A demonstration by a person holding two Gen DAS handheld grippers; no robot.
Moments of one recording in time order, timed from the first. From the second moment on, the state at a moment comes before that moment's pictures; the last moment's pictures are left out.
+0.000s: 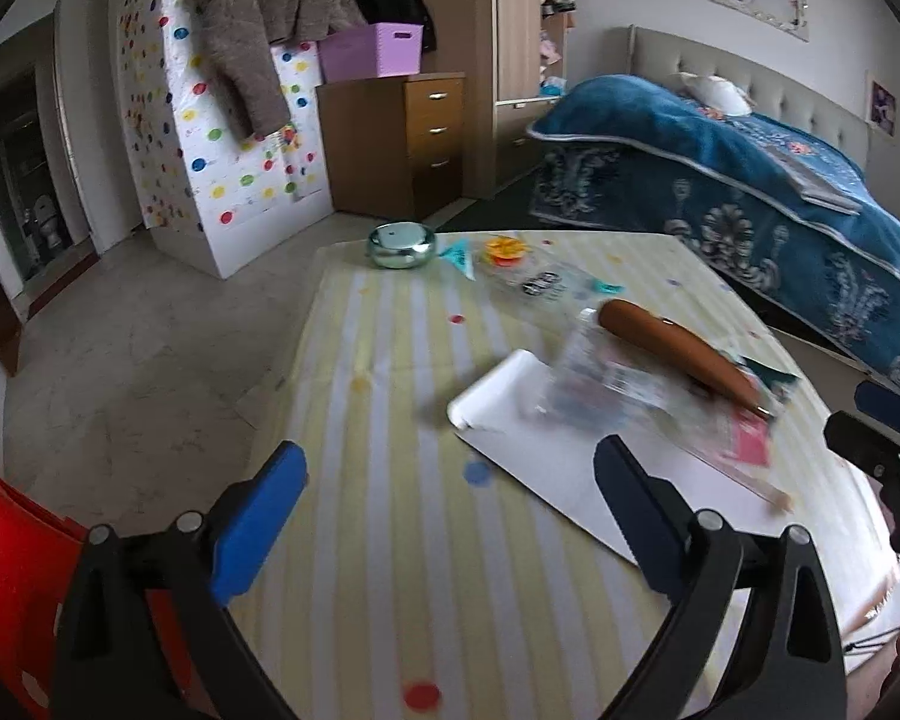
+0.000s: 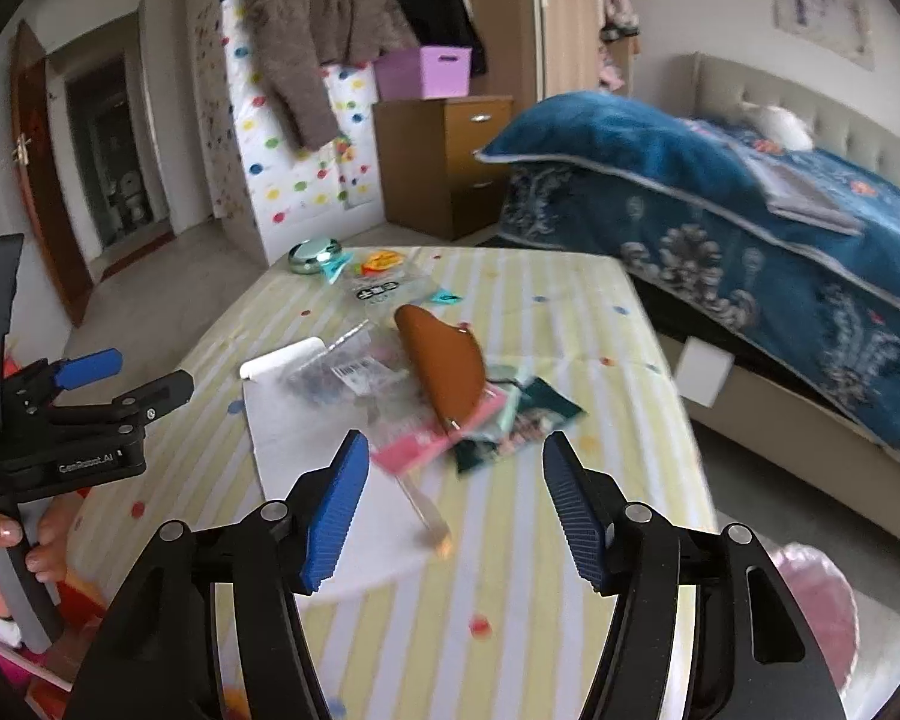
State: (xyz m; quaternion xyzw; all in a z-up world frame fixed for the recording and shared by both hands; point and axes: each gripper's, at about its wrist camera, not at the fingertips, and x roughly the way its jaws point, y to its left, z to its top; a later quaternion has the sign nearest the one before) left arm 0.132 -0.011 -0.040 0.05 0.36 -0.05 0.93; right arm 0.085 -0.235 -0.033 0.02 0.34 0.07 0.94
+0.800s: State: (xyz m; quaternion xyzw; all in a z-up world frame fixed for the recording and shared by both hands) left arm 0.191 0.016 -0.068 0.04 0.41 0.00 0.91; right arm 0.193 -0.207 -0.084 -0.01 0.44 0.08 0.89
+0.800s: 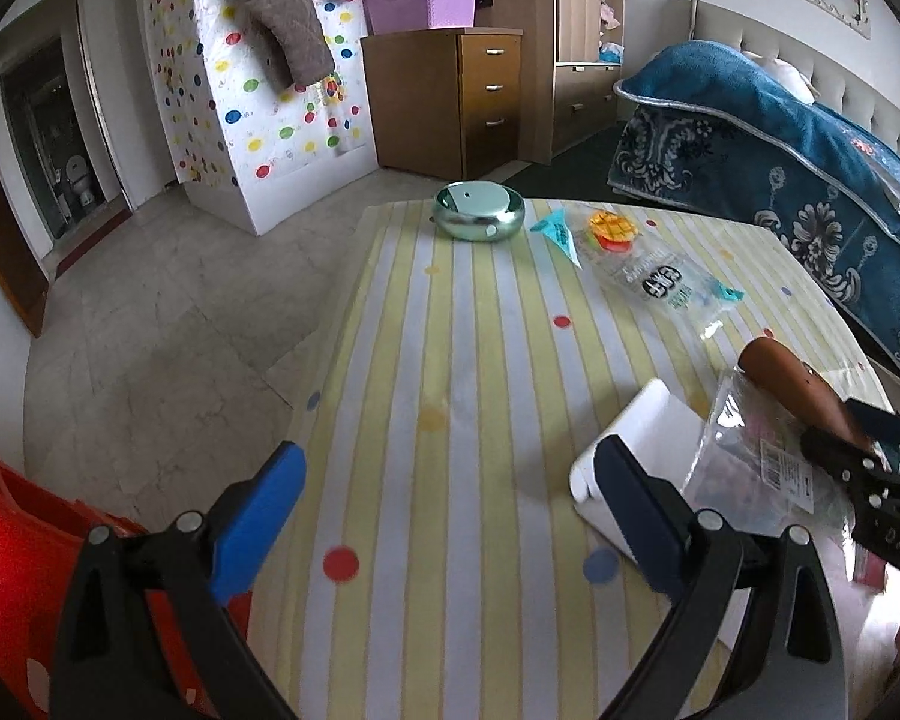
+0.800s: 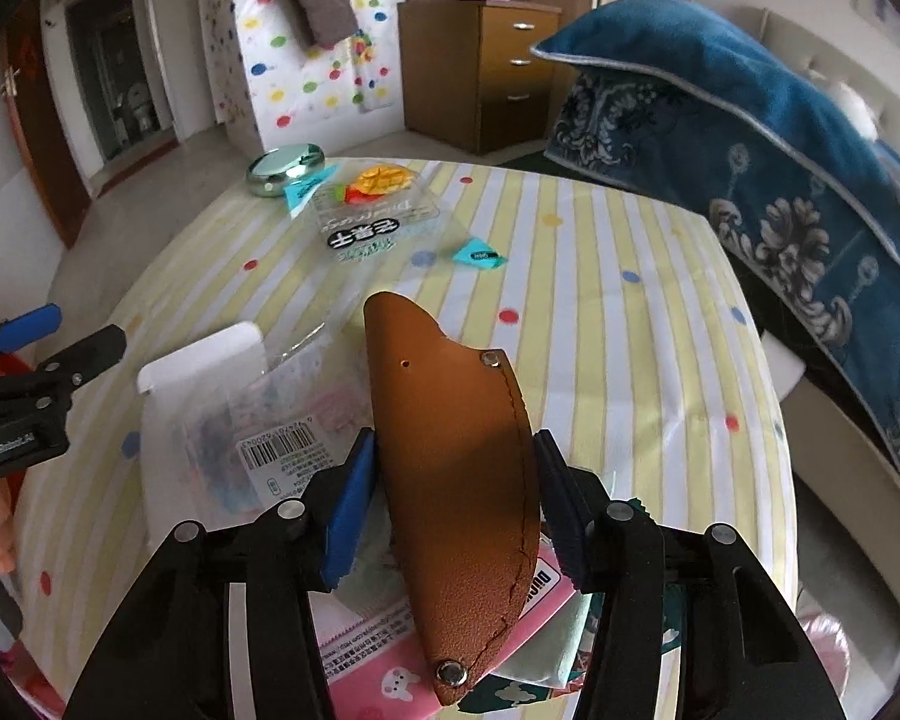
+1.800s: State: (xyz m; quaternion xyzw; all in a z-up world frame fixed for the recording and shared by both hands) left arm 0.089 -0.144 -0.065 0.12 0.38 -0.16 0.90; right arm 0.011 -0.313 -0.030 0.07 0.32 -0.01 0.94
